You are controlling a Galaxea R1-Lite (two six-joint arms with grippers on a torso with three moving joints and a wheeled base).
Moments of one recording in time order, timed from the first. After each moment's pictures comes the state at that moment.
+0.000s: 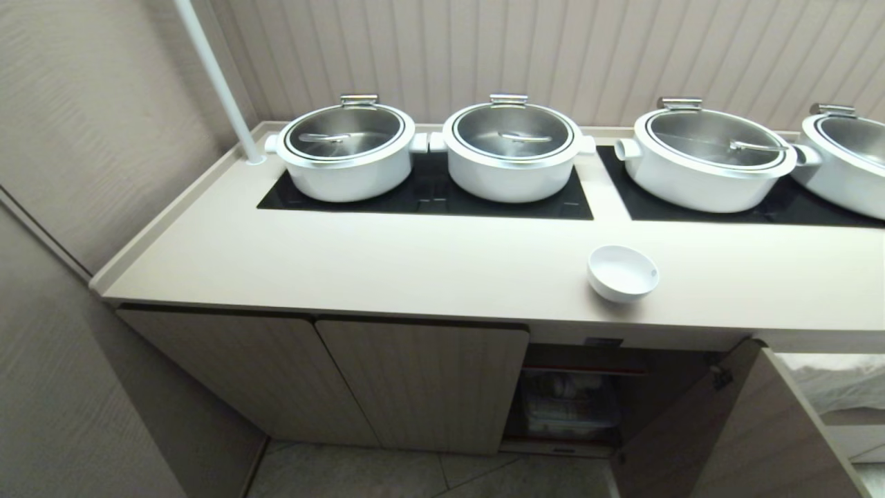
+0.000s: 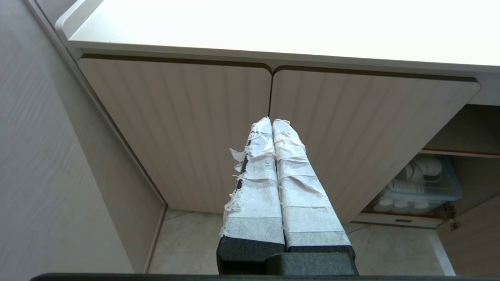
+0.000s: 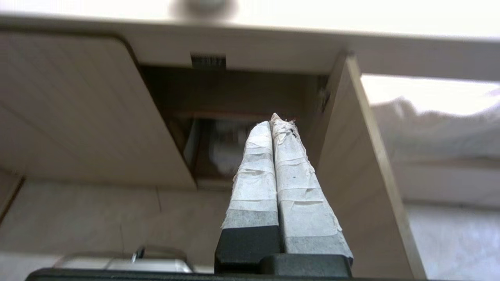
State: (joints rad) left arm 0.00 0.00 0.00 0.00 0.01 -0.03; right arm 0.00 0.08 0.00 0.00 -0.03 -0.02
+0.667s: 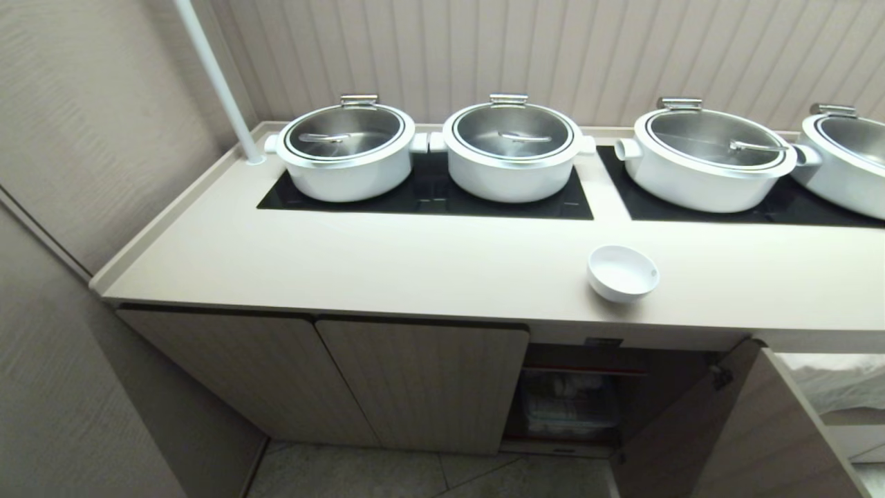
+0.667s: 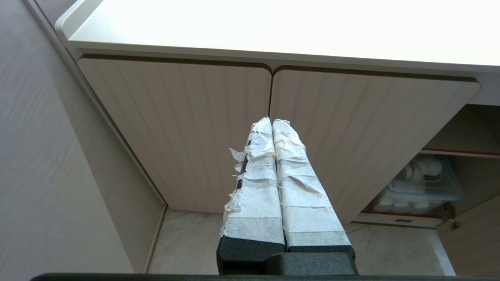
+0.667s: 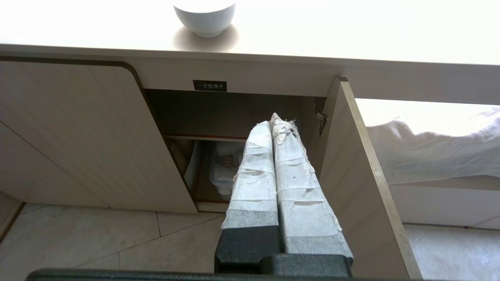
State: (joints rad) left arm 0.00 0.00 0.00 0.00 0.01 -0.03; right arm 0.00 0.00 0.00 0.00 -0.03 -0.01
